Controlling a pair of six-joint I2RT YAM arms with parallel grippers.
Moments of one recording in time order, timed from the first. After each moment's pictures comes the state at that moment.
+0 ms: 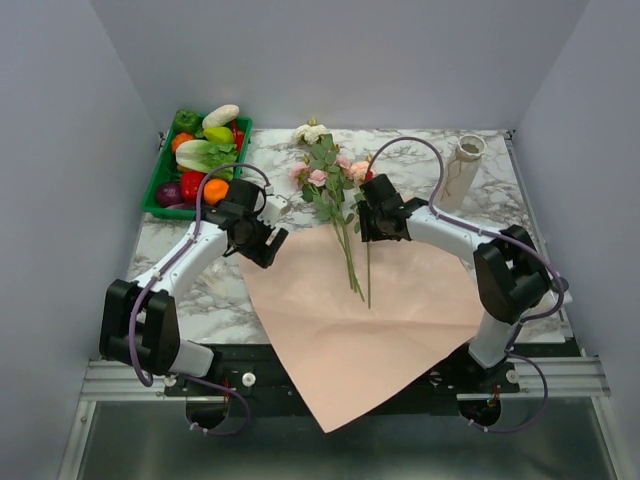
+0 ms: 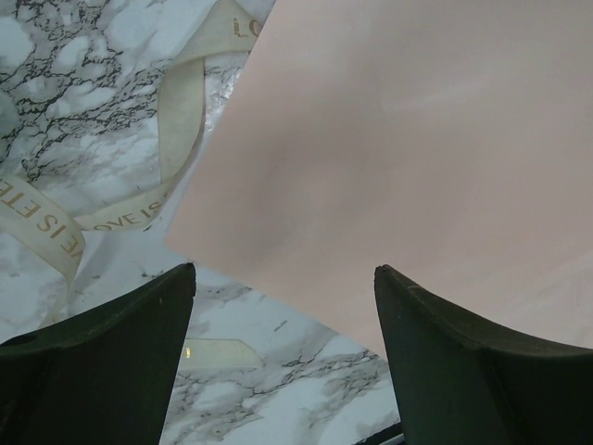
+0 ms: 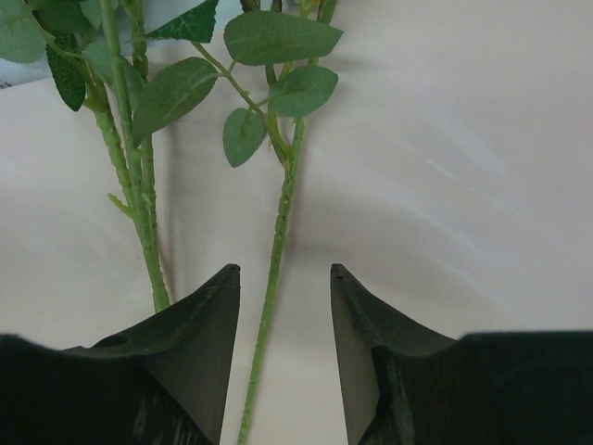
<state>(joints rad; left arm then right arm) -0.32 1.41 1.02 -0.70 0.16 0.28 0.60 1.78 1.21 -0.41 0.20 0.35</state>
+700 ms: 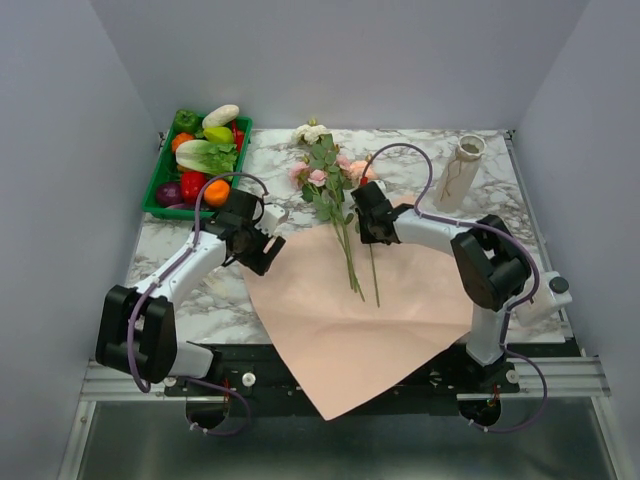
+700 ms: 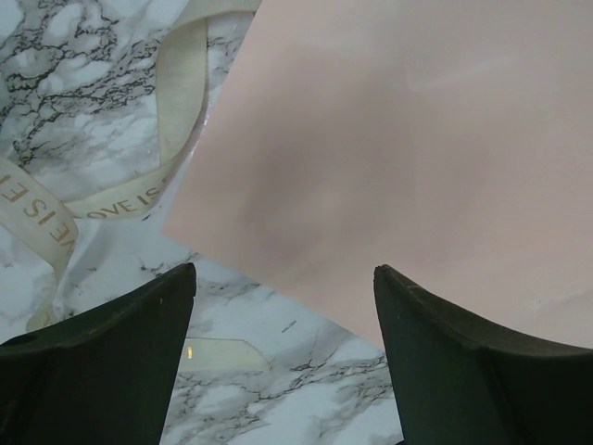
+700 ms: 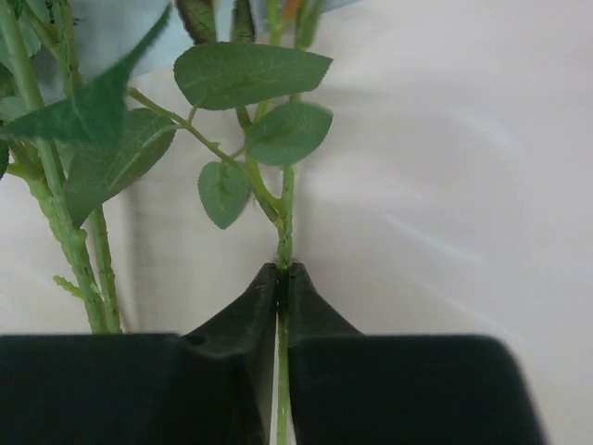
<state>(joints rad) -0.32 1.36 0.91 -0.61 0.12 0.31 0.61 1.91 1.21 -0.28 0.28 0.38</state>
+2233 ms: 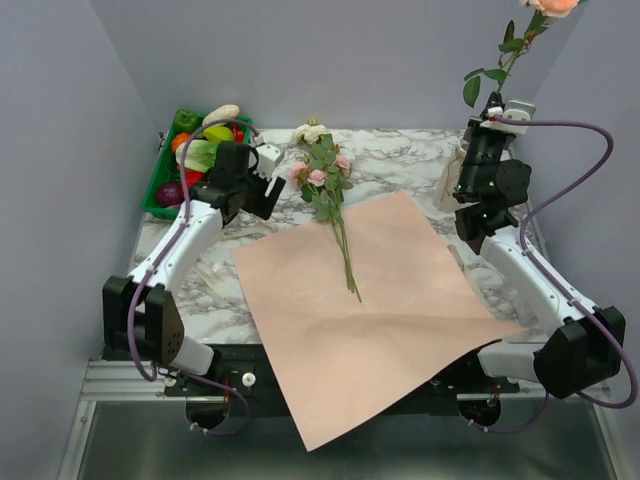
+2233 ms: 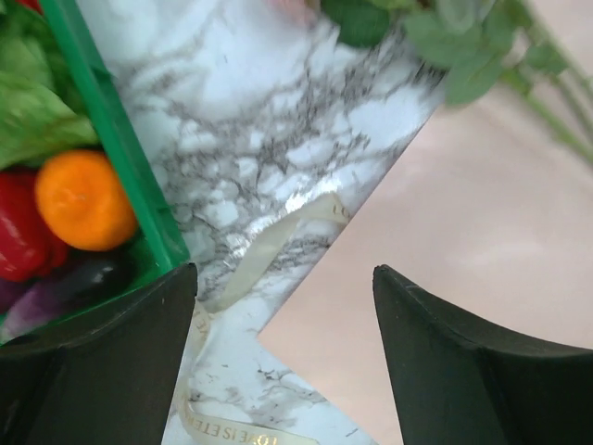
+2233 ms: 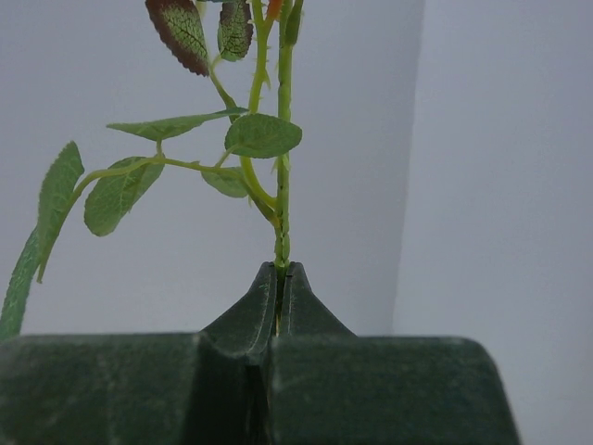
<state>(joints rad) -0.27 1.51 1.24 -0.52 0.07 0.25 0.36 1.27 1.08 0.82 0.58 -0.39</state>
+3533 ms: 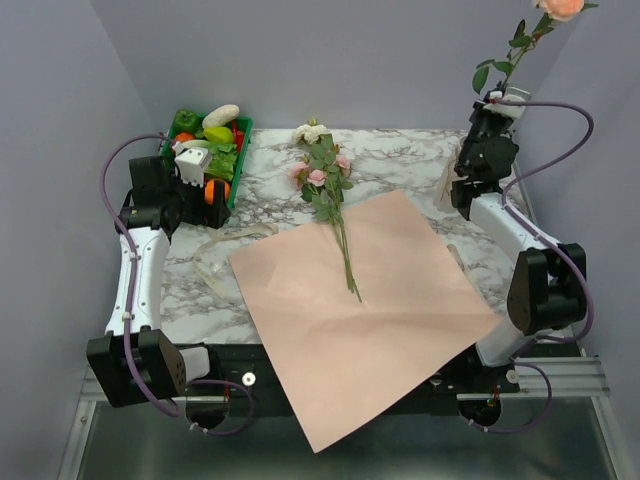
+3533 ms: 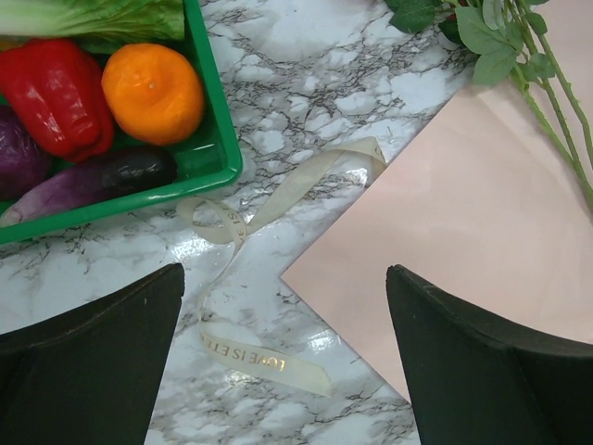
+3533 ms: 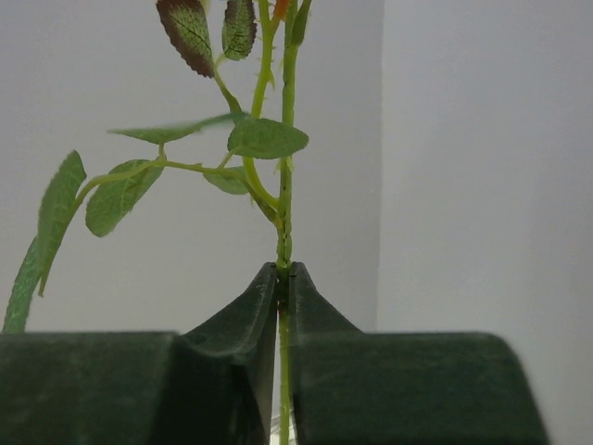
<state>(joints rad) 0.16 1.23 1.15 -0.63 0.47 0.26 0.16 1.63 1.21 1.07 0.53 -0.31</state>
